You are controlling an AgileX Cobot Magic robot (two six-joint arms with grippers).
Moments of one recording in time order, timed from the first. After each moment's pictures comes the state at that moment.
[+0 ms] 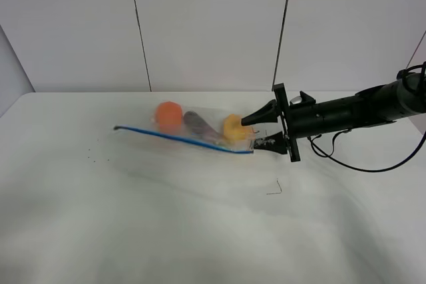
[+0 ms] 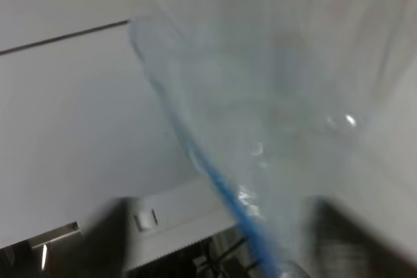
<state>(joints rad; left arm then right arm) -0.01 0.00 -0.50 0.02 1.06 -0.01 0.04 2.11 -1.15 1.44 1.20 -0.67</state>
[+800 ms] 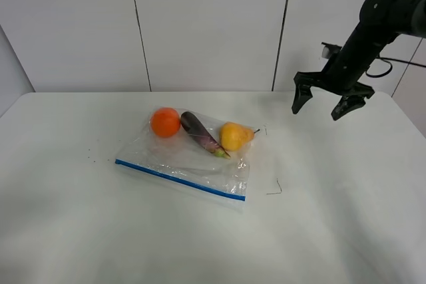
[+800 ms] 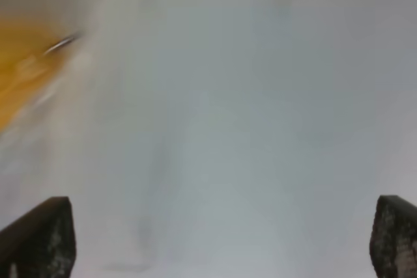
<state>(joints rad) -0.01 0.00 -0.50 0.02 1.06 -0.01 0.06 2.10 -1.77 0.22 1.21 -0.07</state>
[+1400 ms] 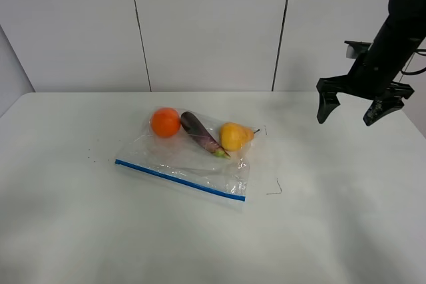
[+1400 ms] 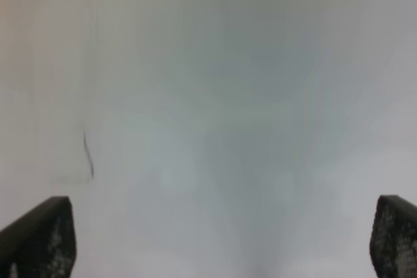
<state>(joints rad) -0.01 0.00 -0.50 0.02 1.06 -0.01 0.06 1.82 -1.48 0.12 1.21 -0.04</state>
